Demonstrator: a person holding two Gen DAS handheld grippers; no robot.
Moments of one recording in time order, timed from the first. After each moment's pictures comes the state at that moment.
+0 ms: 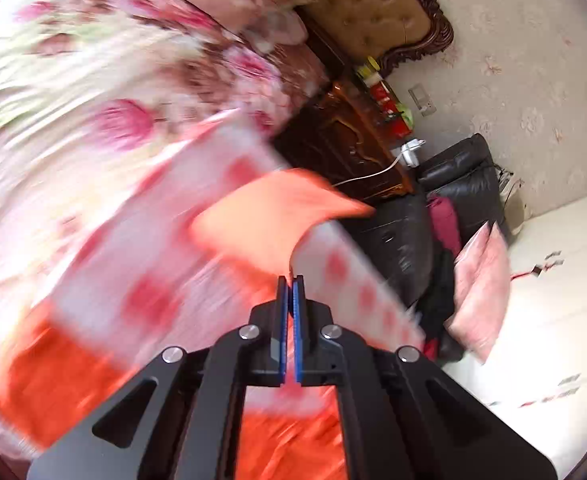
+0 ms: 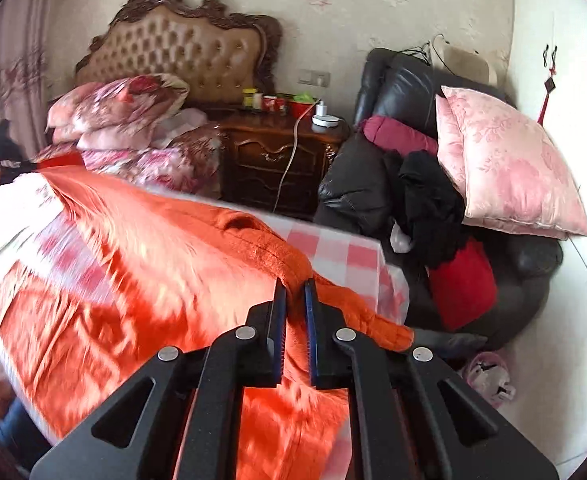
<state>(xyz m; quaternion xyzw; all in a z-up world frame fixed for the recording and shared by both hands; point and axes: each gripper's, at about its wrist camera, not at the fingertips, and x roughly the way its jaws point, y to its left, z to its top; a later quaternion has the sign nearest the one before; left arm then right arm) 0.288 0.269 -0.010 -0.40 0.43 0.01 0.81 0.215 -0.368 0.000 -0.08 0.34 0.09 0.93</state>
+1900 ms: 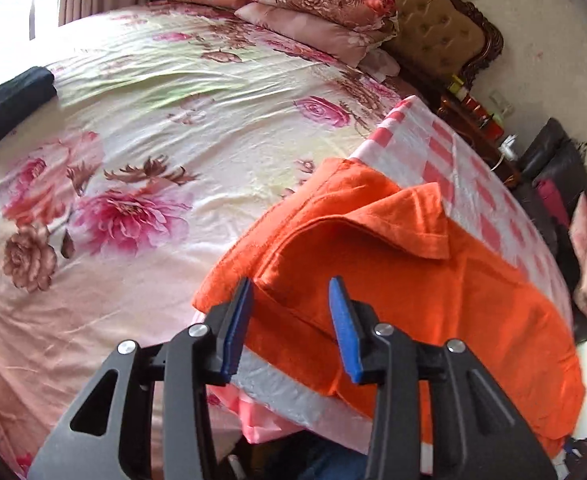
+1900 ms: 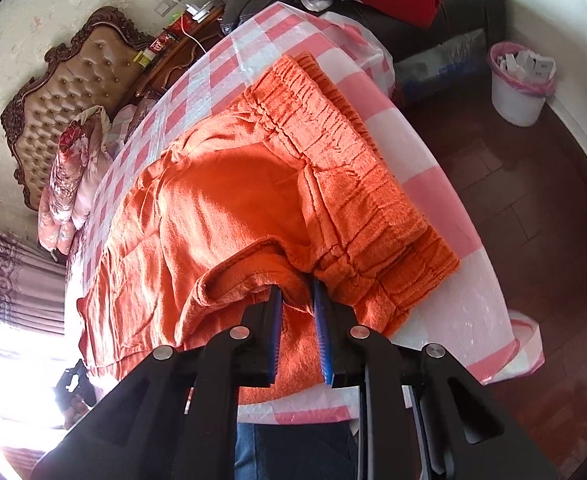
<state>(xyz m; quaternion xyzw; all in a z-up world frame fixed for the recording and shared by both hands) 0.074 0.330 -0.149 -0.25 0.40 0.18 0.86 0.075 -0.423 -0.168 0.32 0.52 0.01 0.79</state>
